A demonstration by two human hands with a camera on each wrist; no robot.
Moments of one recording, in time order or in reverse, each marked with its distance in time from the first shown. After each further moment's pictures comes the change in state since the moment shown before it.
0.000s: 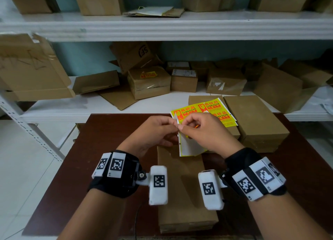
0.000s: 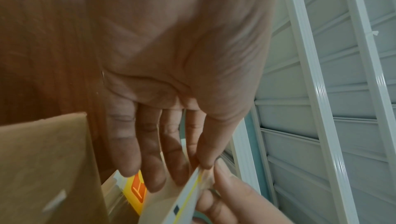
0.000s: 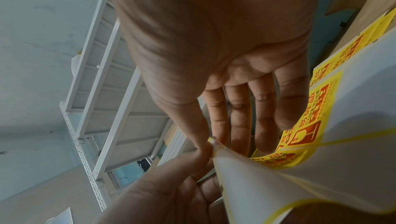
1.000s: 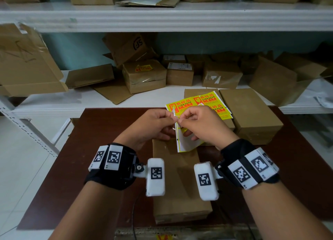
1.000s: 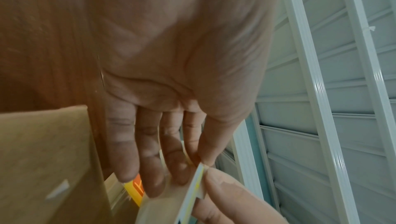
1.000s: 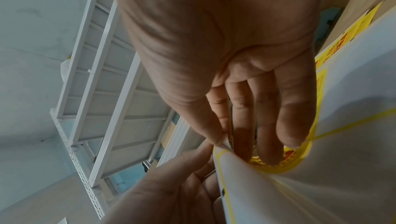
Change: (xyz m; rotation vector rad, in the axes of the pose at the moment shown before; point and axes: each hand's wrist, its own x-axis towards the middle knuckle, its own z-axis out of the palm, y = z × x) left_hand 0.004 -0.002 0.005 0.027 -0.004 -0.013; right_hand -0.003 -0.002 -0.003 0.108 -0.031 0.146
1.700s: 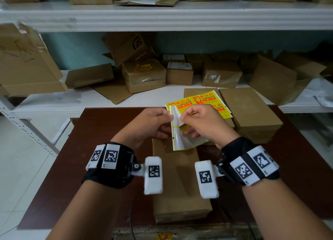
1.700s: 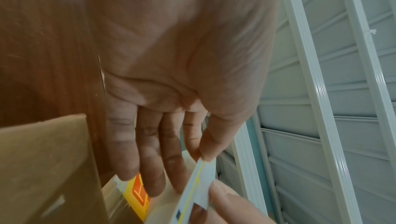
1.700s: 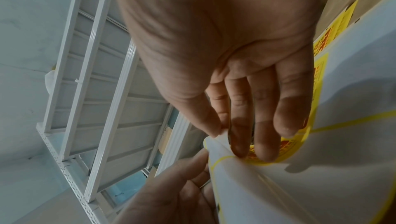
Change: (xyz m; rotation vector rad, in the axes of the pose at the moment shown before) left_hand -0.003 0.003 -0.003 -0.040 0.019 -0.013; right_hand 0.000 -0.002 -0.001 0.147 0.005 0.092
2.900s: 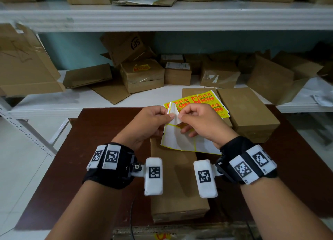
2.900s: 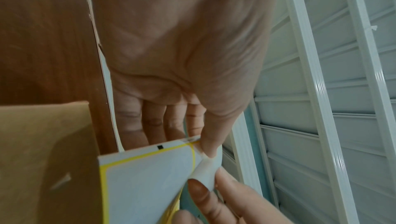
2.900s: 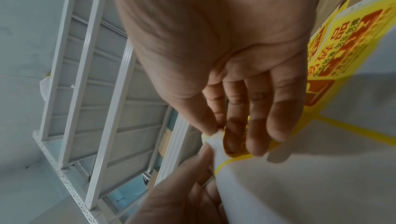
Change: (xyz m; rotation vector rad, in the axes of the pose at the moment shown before) left_hand 0.007 -0.006 0.006 -0.051 0.061 0.042; right_hand -0.001 0.000 -0.002 0.082 -0.031 -0.031
